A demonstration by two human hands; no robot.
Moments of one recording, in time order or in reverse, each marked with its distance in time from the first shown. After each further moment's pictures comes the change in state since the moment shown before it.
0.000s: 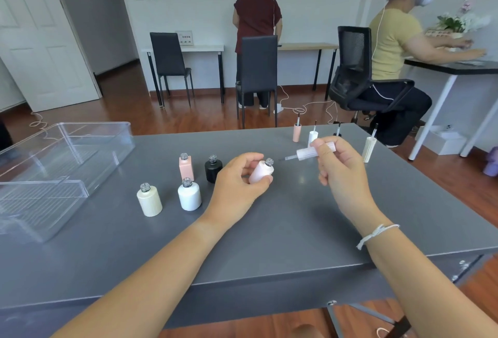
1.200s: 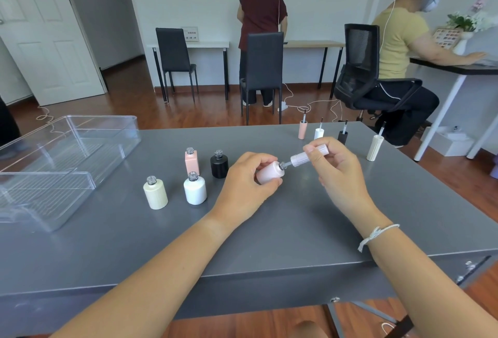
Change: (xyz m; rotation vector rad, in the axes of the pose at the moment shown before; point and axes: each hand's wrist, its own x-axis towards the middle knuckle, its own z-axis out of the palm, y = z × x) left_hand -0.004 0.002 0.001 0.189 -0.055 0.131; right_hand -0.006 0.003 0.007 -0.191 -0.118 -0.132
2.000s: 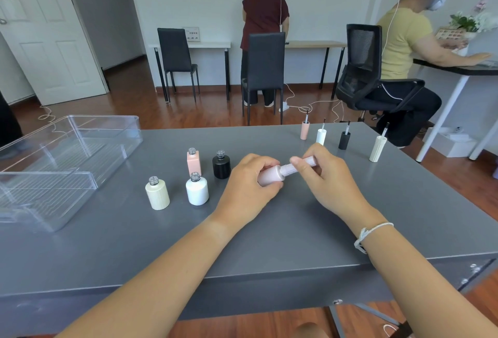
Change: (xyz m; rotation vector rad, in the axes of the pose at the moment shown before) left_hand 0.000 -0.001 0.000 0.117 -0.016 0.021; right_hand 0.004 0.012 0.004 -0.469 -0.165 -0.112
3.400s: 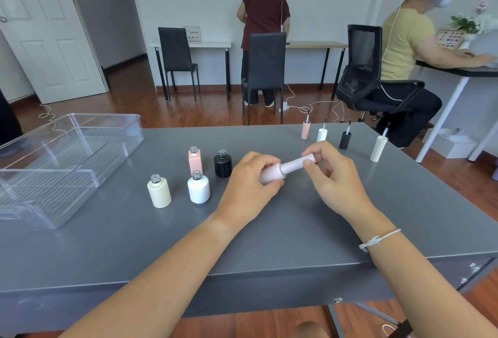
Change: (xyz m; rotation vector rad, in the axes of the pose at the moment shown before) left_hand 0.000 -0.002 0.000 0.027 0.033 0.029; right_hand -0.007 0.003 -0.003 0.156 0.051 0.015
